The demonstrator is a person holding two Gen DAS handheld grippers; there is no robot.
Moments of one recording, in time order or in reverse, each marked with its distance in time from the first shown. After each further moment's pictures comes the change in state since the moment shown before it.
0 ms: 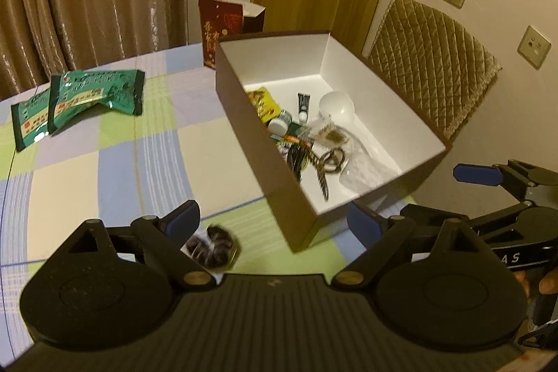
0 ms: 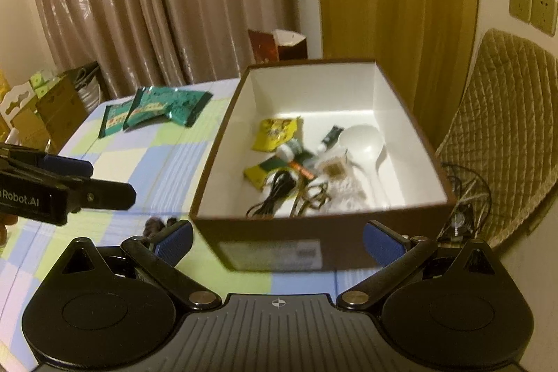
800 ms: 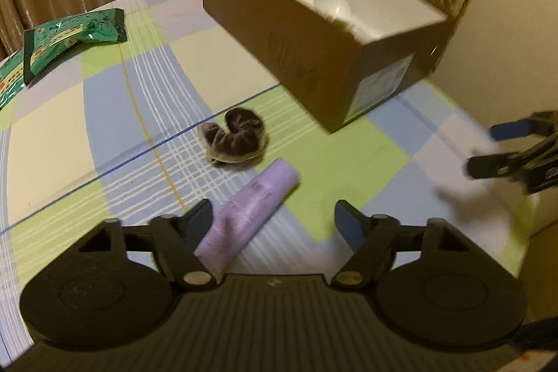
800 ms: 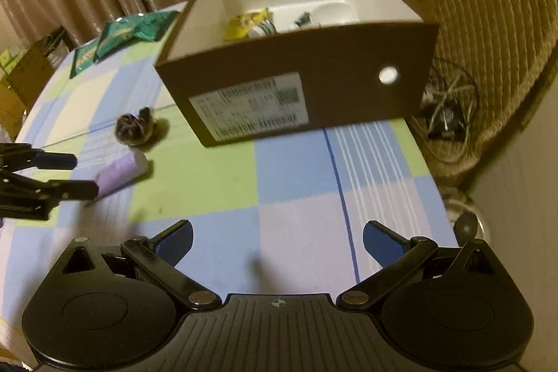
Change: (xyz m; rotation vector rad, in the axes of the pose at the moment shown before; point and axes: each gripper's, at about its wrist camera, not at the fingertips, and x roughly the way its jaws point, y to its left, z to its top) left arm 0.047 0.053 -0.100 0.179 0.136 -0.064; right arm 0.013 -0.007 -0.094 0.137 0.221 -0.071
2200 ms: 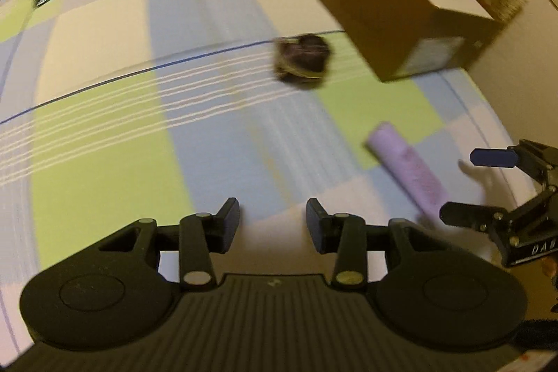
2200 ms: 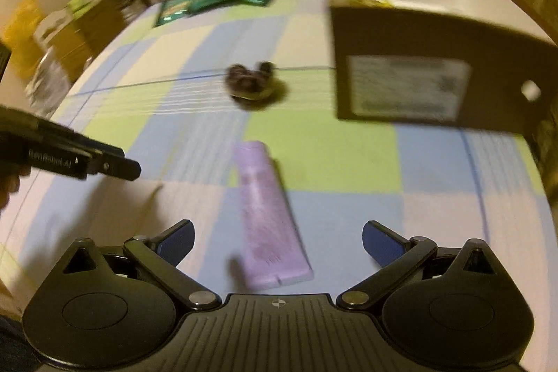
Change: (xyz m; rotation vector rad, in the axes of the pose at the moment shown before) left arm -0.027 0.045 -0.052 -0.260 0.111 0.024; right arm 0.035 0.092 -0.030 -0.252 -0.001 0.187
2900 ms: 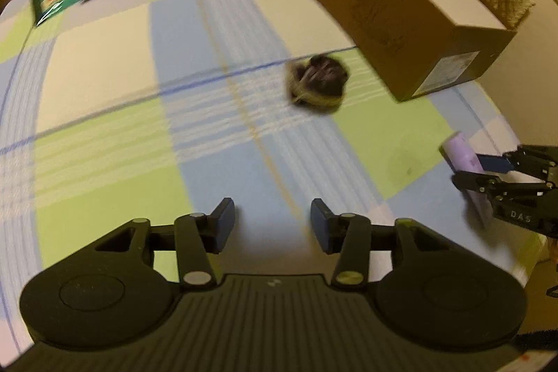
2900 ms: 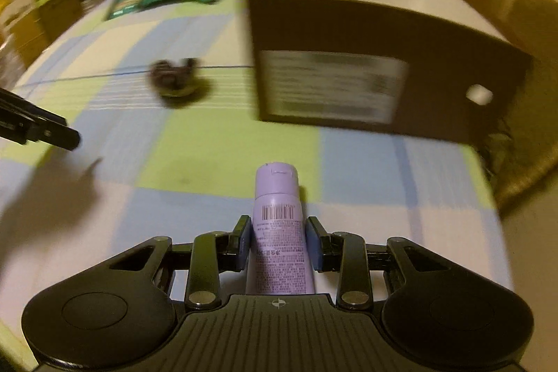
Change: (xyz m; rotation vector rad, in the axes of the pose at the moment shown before) left arm 0.016 0.000 0.026 0.051 -0.038 0.005; right arm 0.005 -0.051 -0.006 0.017 -0.009 -0.202
